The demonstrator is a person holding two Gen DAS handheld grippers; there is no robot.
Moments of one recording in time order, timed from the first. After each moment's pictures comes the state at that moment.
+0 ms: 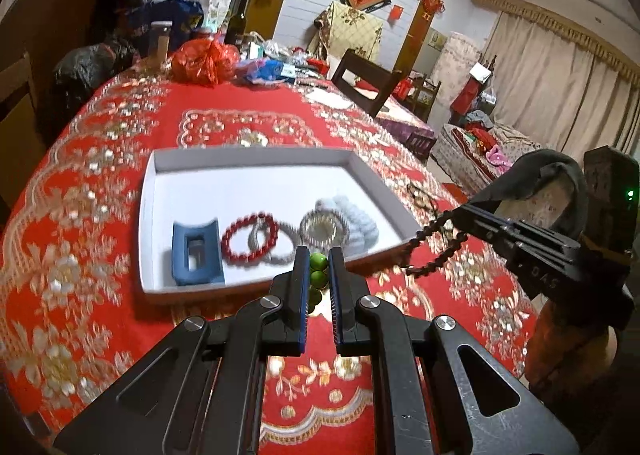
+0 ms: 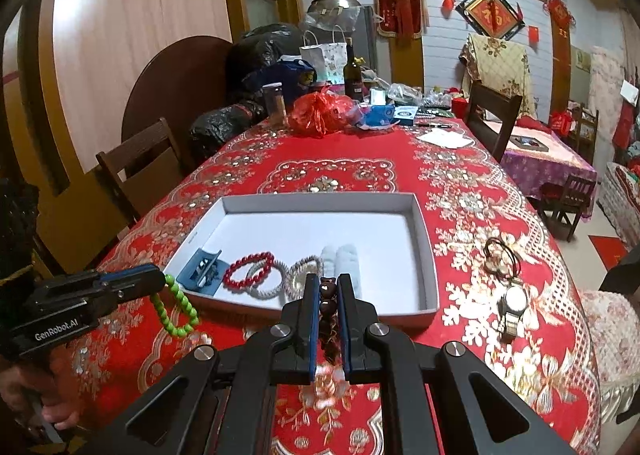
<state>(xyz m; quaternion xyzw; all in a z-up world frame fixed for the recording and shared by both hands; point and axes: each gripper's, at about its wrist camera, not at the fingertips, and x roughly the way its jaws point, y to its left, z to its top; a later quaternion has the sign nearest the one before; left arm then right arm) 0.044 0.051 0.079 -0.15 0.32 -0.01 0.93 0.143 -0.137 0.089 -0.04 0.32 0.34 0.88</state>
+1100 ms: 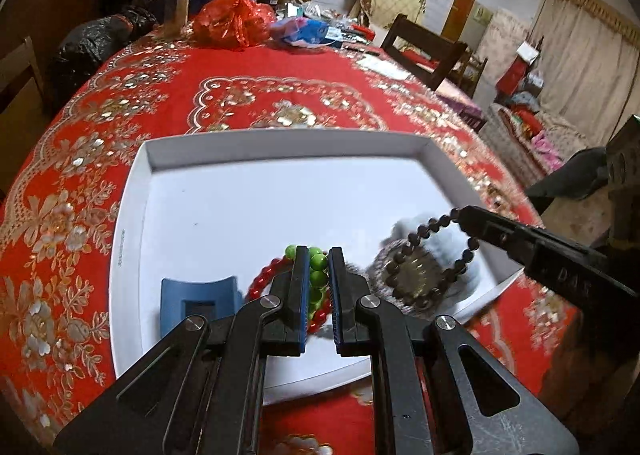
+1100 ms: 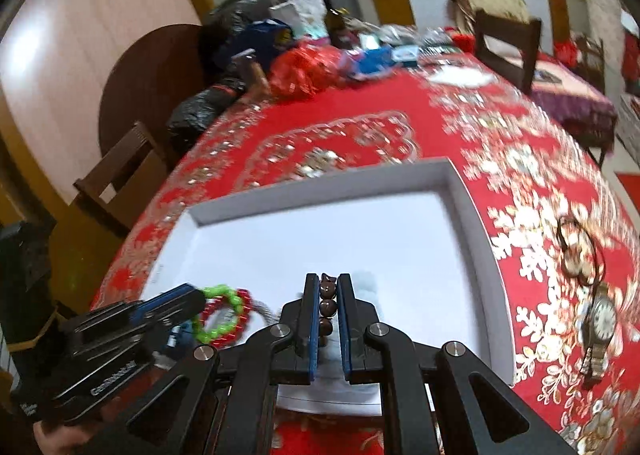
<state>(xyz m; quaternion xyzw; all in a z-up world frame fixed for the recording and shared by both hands) 0.151 0.077 0.020 -0.14 0.40 0.06 0.91 0.253 -0.077 0.029 0.03 0.42 0.34 0.84</state>
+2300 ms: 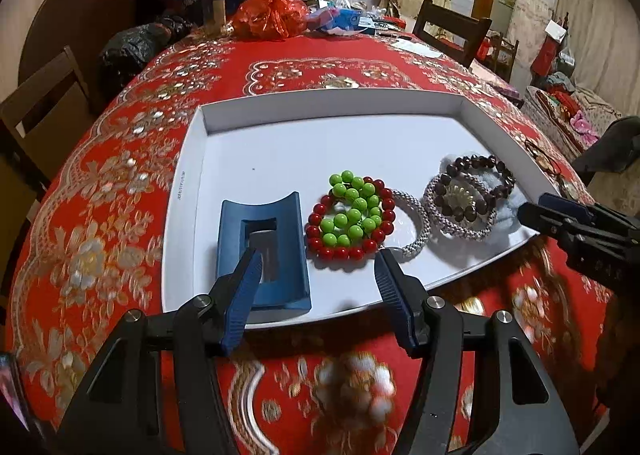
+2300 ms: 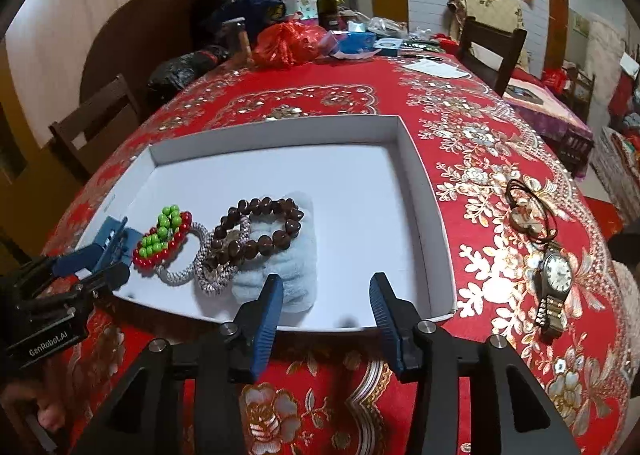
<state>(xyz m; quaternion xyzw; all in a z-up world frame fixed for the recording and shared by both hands) 0.094 0.065 -0.002 -0.09 0.41 0.13 0.90 0.218 -0.113 -0.001 -0.06 0.41 0.31 0.86</state>
